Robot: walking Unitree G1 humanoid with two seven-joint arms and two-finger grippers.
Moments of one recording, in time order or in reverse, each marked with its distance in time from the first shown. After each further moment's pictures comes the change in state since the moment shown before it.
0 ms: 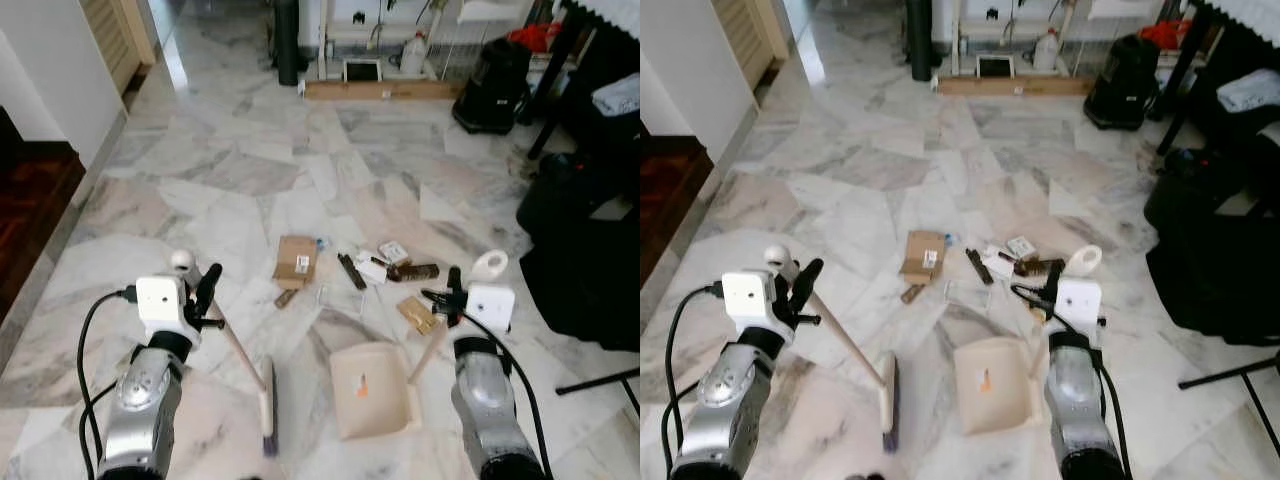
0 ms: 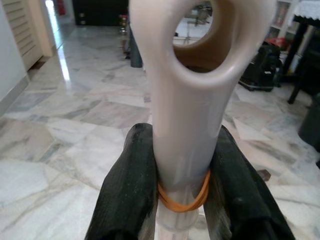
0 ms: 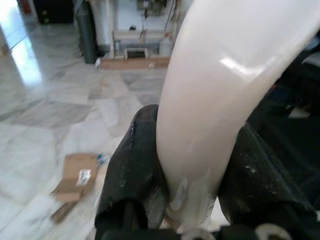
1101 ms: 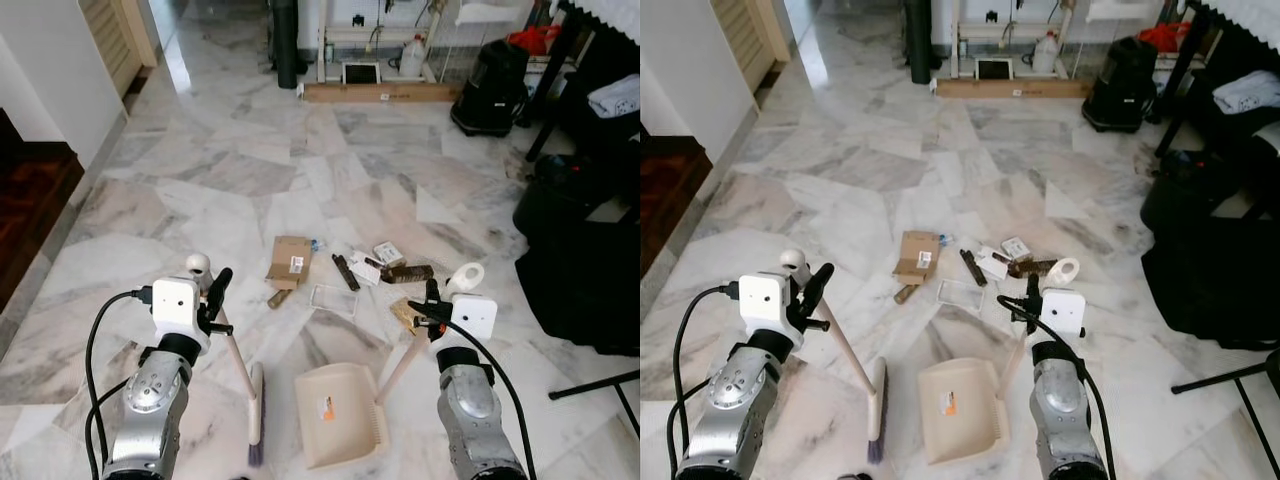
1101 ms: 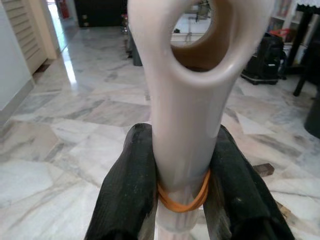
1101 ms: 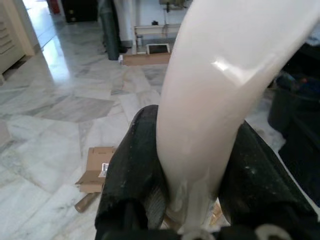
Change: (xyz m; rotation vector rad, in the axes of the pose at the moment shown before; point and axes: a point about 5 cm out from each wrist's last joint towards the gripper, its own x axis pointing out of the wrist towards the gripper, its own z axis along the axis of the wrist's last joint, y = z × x) left arm 0.000 -0.006 -0.003 0.040 0.017 -0.003; right arm 0.002 0.015 0.004 0.048 0.017 0.064
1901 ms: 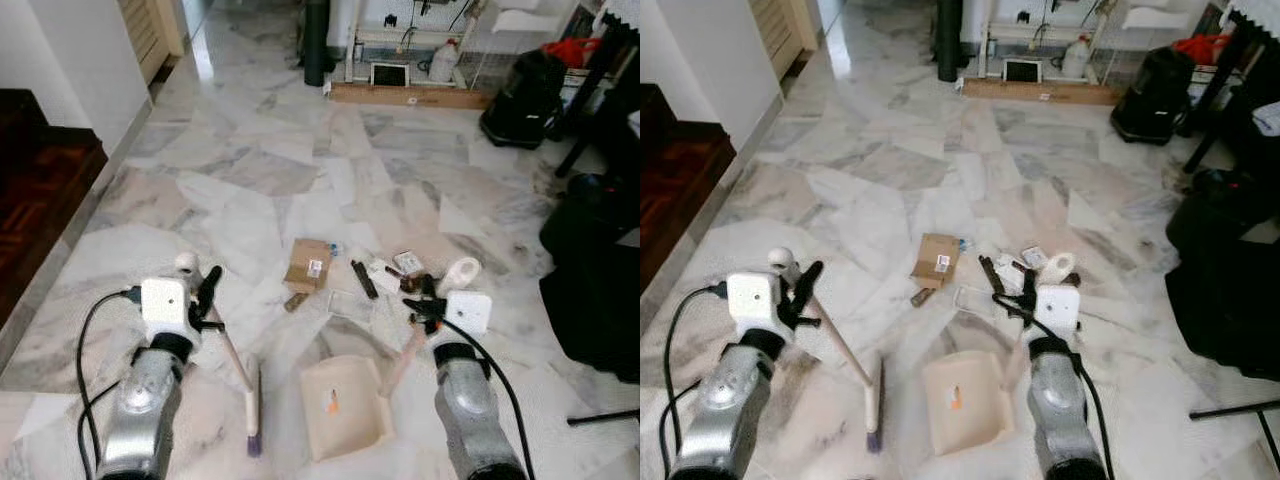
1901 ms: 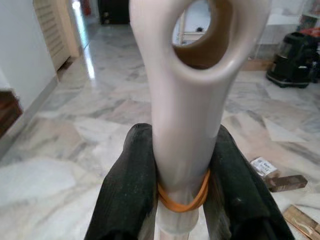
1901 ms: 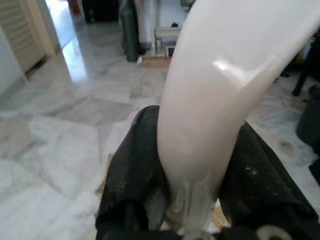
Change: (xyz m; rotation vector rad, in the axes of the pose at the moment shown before) left arm -0.002 0.015 0.002 0.019 -0.001 0.059; right arm 0.004 0.017 0.007 0.019 -0.016 0.052
